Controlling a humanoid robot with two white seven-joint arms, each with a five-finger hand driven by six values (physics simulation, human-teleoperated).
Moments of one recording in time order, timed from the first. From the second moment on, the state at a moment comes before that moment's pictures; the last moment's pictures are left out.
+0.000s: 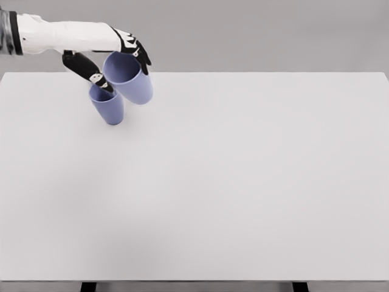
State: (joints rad) left arm -1.37 0.85 -1.26 -1.31 0.27 -0.61 -0.61; right arm -0.02 0.00 -0.07 0.15 0.07 -0.15 0.17
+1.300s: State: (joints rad) left arm -1.39 0.86 -1.29 -1.06 0.26 -0.61 -0.61; right arm -0.02 0.00 -0.07 0.15 0.07 -0.15 0.17
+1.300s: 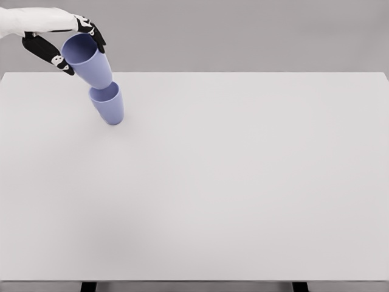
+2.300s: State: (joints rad) left arm -1.36 0.83 -1.30 -1.02 0.25 -0.61 -0.61; right arm -0.02 0.00 -0.07 0.15 0.07 -0.15 0.17
